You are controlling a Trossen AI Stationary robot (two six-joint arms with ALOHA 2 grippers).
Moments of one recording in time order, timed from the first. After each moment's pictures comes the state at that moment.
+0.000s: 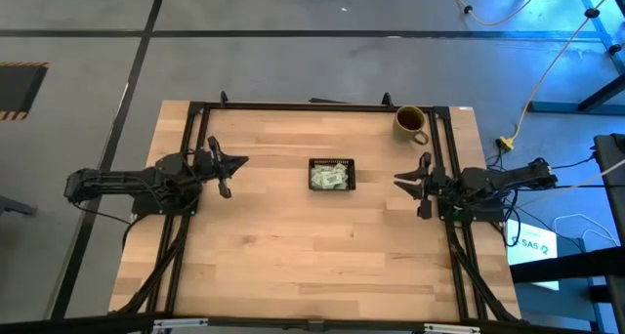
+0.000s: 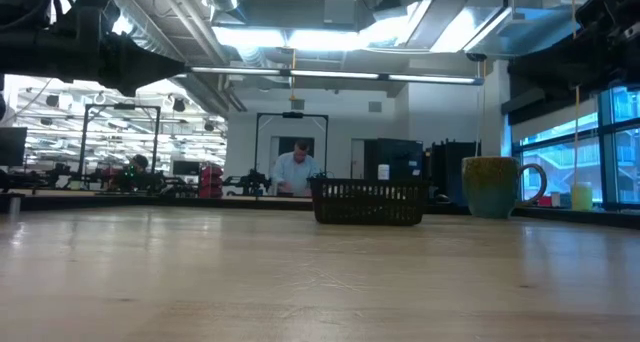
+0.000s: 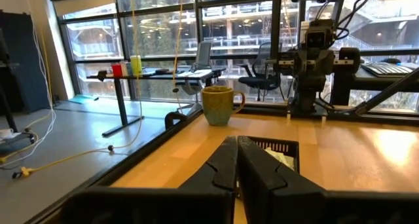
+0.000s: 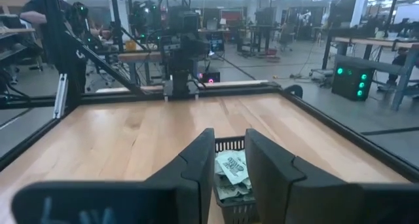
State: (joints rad) left arm 0.10 0.15 0.01 0.22 -0.27 0.04; right arm 0.26 0.00 0.04 0.00 0.41 0.01
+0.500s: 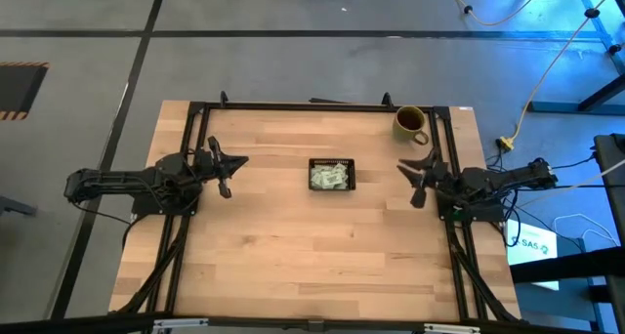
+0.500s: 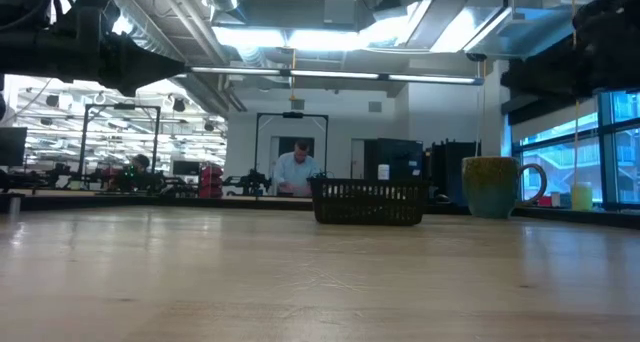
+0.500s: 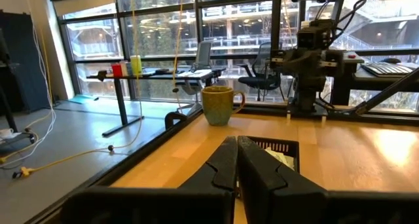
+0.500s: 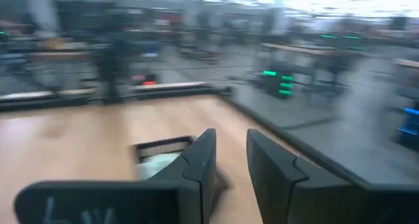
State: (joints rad) left arm 0.10 0.15 0.01 0.22 -0.27 0.04; right arm 0.26 0.00 0.03 0.03 0.67 -0.06
